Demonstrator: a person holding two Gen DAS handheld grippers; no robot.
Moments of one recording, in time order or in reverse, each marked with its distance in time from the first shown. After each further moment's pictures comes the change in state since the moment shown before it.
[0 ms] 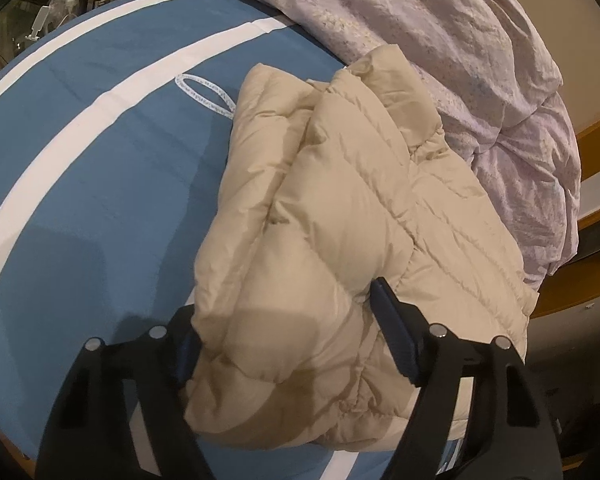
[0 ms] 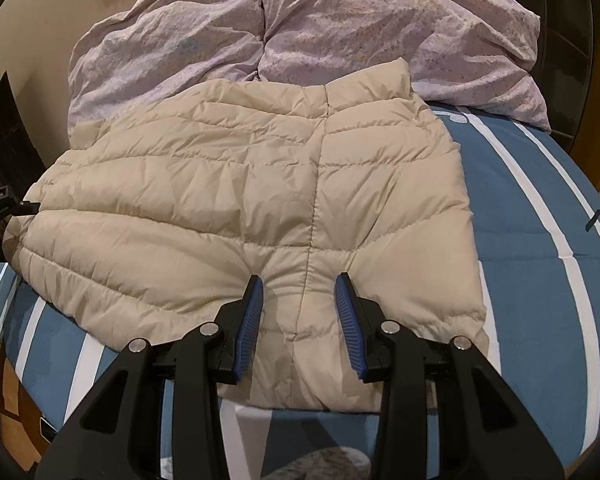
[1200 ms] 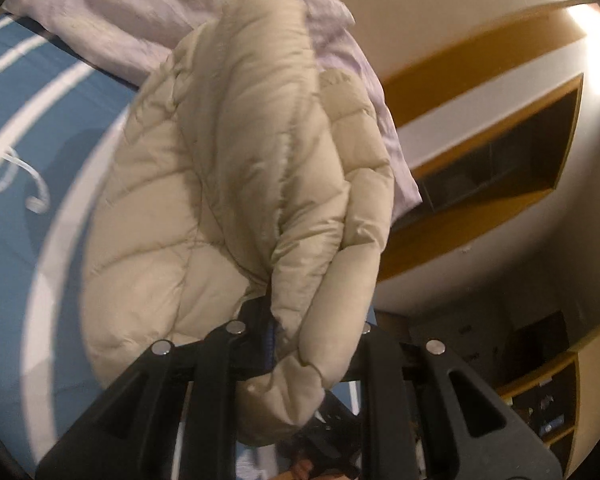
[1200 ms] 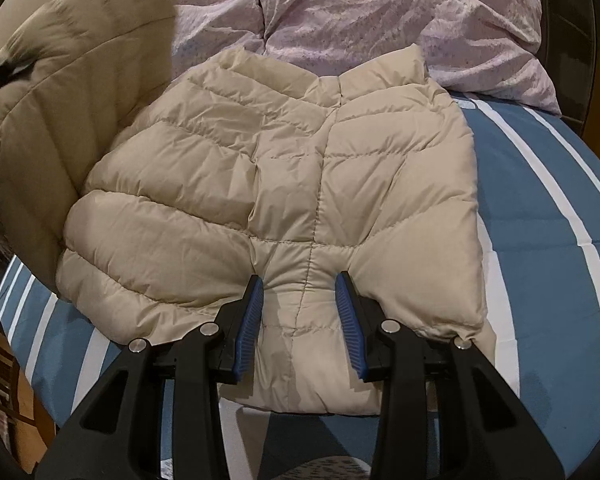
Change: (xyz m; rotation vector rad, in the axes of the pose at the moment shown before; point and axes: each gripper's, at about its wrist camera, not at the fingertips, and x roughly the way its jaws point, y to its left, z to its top) left arm -0.029 -0.214 -0.074 0.187 0.047 -0.546; right arm 0.011 -0.007 -0.004 0.047 0.006 0.072
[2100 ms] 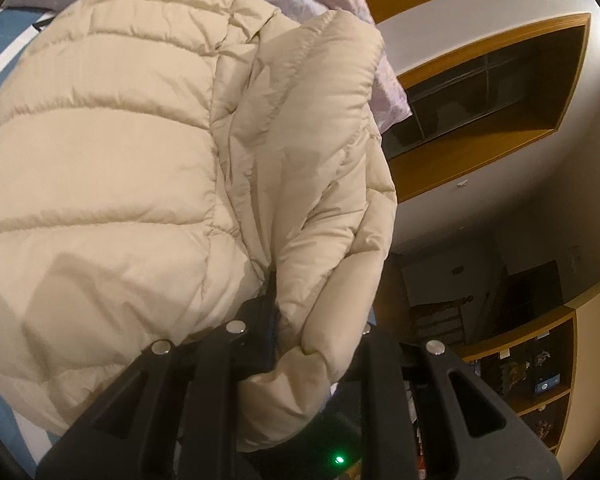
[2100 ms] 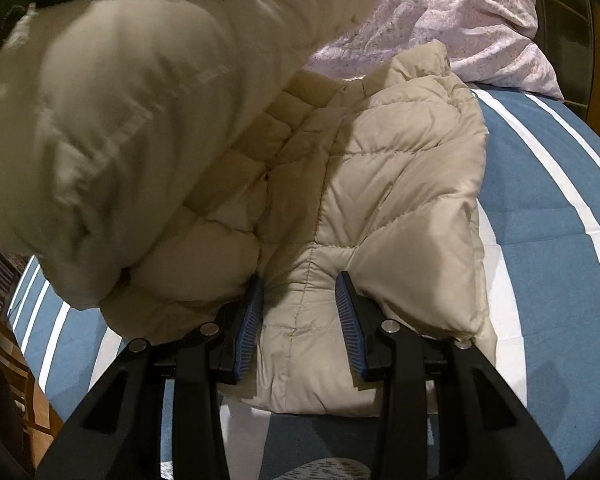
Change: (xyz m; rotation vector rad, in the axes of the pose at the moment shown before) left arm 0.137 -0.053 -0.052 0.048 0.231 -0.031; right arm 0.000 -0.008 0.000 0.049 -0.002 0.050
